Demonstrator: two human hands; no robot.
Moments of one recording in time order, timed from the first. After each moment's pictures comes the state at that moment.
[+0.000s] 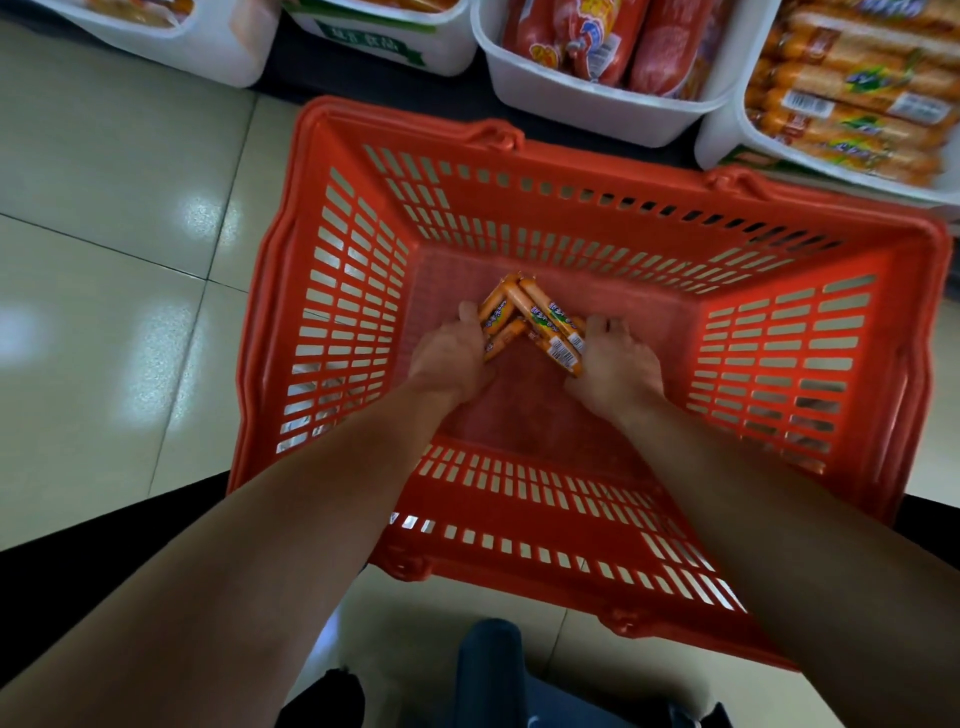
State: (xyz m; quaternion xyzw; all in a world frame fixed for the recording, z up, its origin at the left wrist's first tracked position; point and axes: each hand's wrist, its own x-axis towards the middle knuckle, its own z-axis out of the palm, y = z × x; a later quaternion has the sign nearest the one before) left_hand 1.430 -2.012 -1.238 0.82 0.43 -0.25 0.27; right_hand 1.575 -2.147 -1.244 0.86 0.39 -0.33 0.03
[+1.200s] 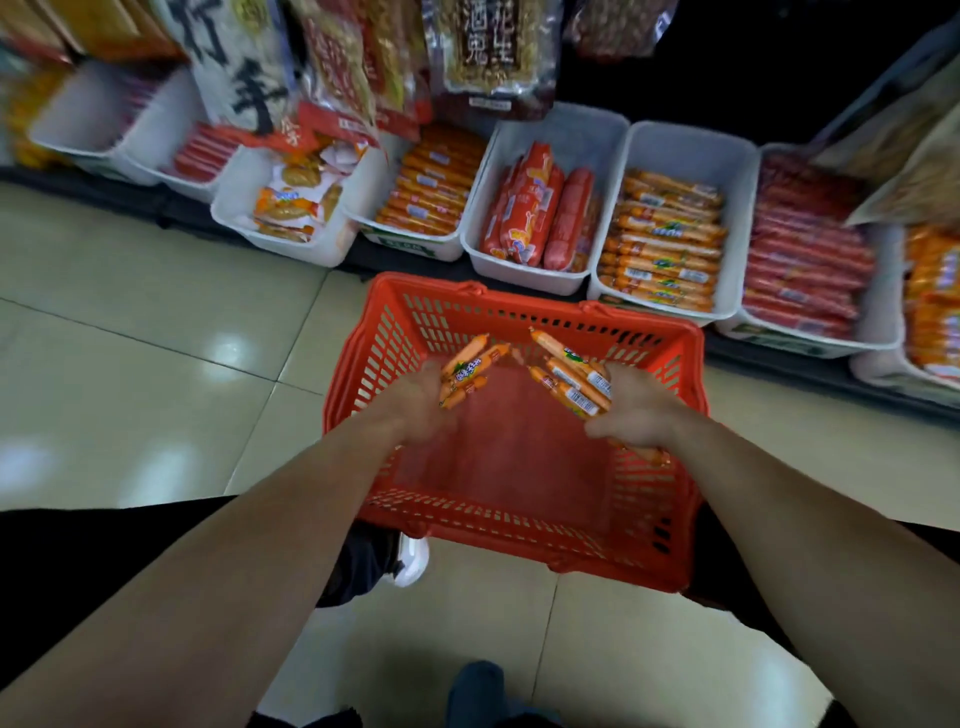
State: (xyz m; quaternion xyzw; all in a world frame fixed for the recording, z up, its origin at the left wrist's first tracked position) left_hand 1.406 -2.013 -1.033 0.84 0.40 -0.20 0.31; right_hand 1.630 -2.199 -1.048 0.83 0.36 -0.40 -0.11
